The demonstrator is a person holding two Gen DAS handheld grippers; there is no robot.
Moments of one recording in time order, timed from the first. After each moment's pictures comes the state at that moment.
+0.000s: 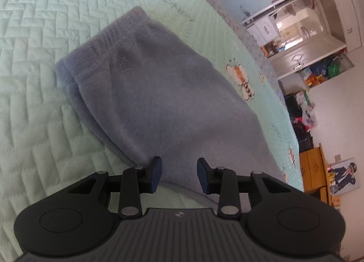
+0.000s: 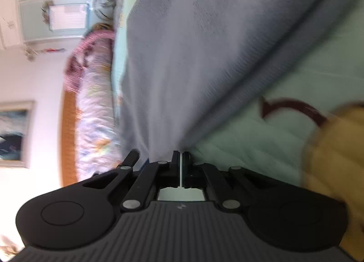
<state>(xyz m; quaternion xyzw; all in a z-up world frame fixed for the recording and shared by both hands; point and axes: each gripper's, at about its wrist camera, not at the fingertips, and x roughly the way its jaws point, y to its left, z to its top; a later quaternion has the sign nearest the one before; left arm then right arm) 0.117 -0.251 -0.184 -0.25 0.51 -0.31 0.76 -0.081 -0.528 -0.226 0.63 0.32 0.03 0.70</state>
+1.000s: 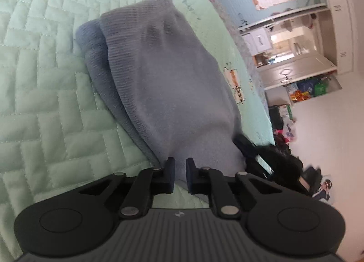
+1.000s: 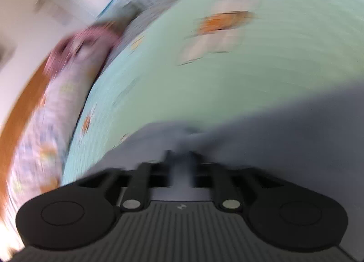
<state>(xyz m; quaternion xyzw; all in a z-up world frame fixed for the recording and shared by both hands) 0.138 -0.247 -0.219 -0.31 0.52 -0.32 0.73 0.002 -0.604 -0.187 0.45 0.30 -0.08 0.84</state>
